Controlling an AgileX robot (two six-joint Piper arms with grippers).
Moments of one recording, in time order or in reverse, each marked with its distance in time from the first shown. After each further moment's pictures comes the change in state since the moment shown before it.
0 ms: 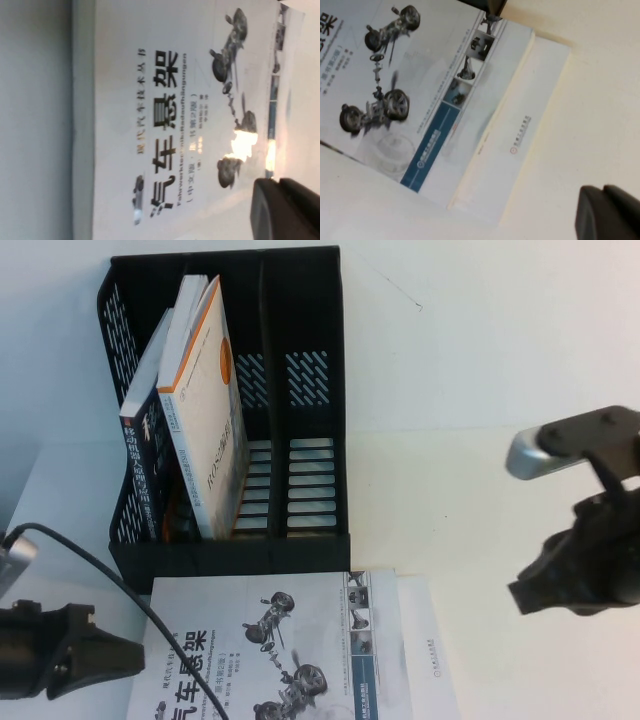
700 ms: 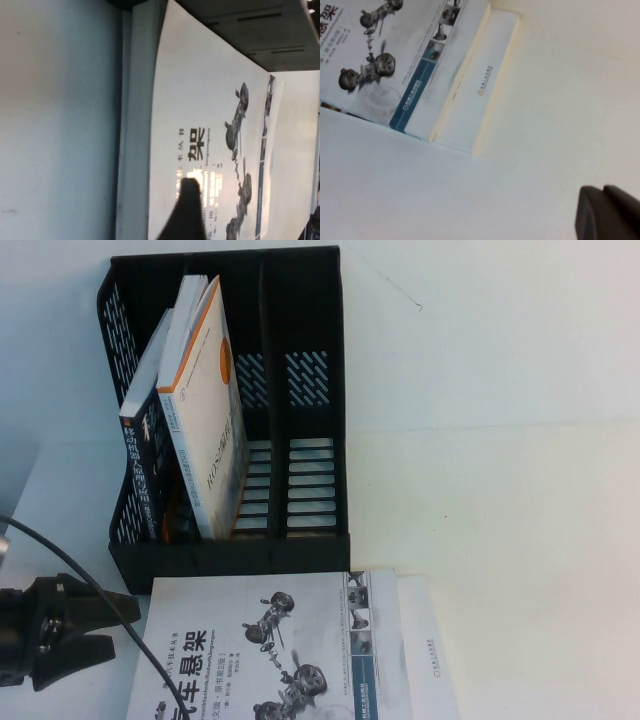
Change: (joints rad) right arm -0.002 -0.552 0.236 -0.123 0.167 0.155; left arm 0.128 0.276 -0.064 -0.183 0.078 0.210
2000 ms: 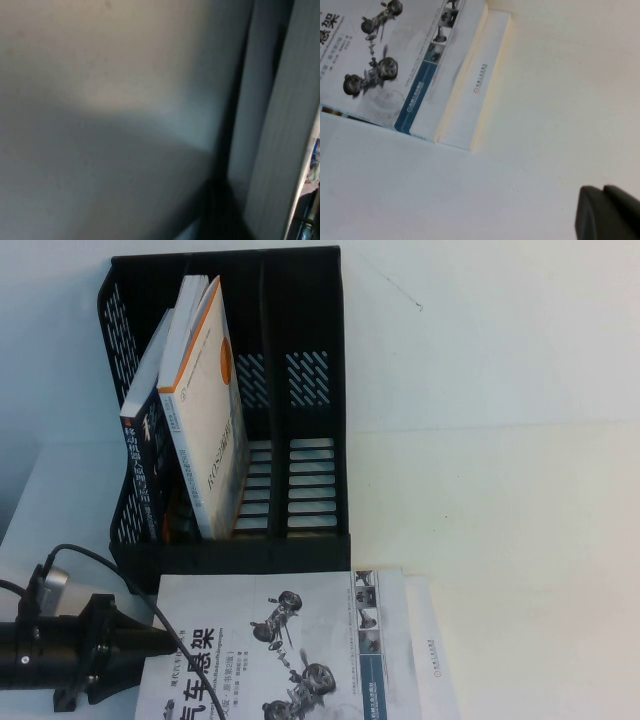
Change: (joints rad) right arm 0.000 -0.071 0.020 -0.017 0.035 0.057; left arm -0.108 0.278 -0.034 -0.101 -0.056 0.005
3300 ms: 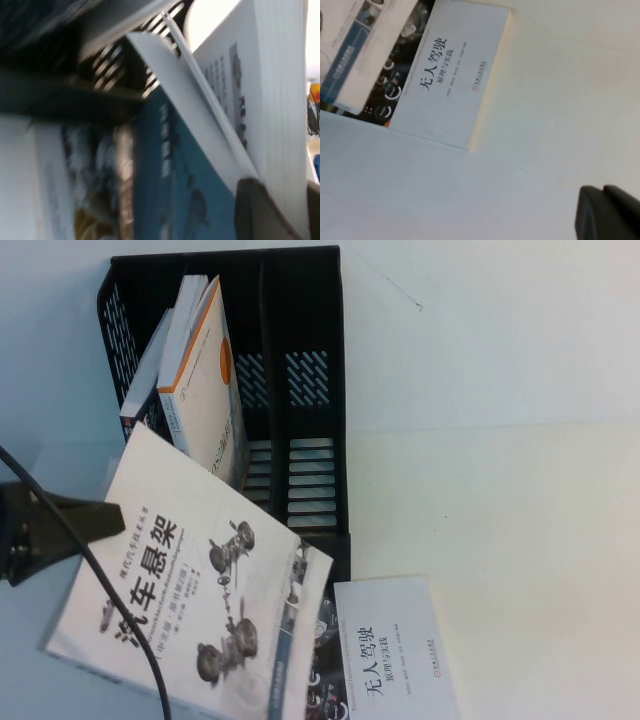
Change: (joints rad) right arm 0.000 0.000 0.038 0.000 -0.039 -0.012; left arm -0.003 -0.790 -0.062 0.119 0.066 -0.336
